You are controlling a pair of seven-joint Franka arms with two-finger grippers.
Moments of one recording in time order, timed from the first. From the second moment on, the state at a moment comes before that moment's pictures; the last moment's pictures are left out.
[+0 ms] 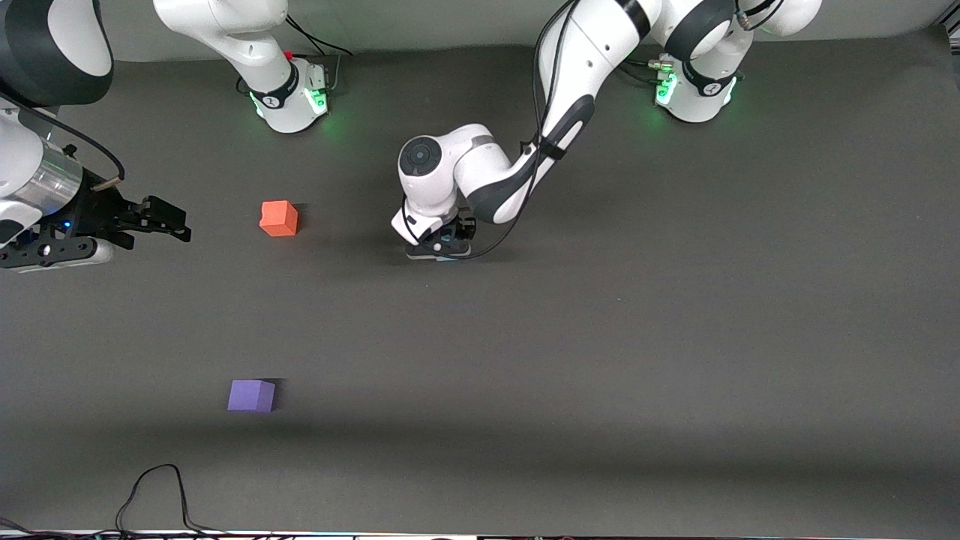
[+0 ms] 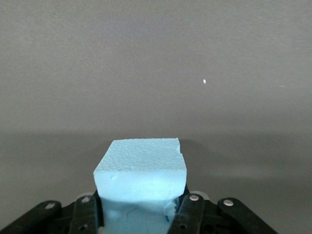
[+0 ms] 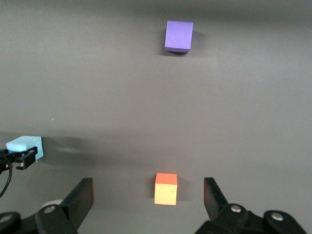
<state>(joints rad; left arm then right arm) -0.85 0.89 -0.18 -1.32 0.17 2.19 -1.11 0.03 -0.02 0.00 -1.76 0.05 1.71 -0.04</state>
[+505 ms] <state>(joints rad) -0.85 0.91 -0.18 -1.30 0.20 2.19 -1.13 0.03 -0.02 0.00 -1.75 0.05 1.71 -0.04</state>
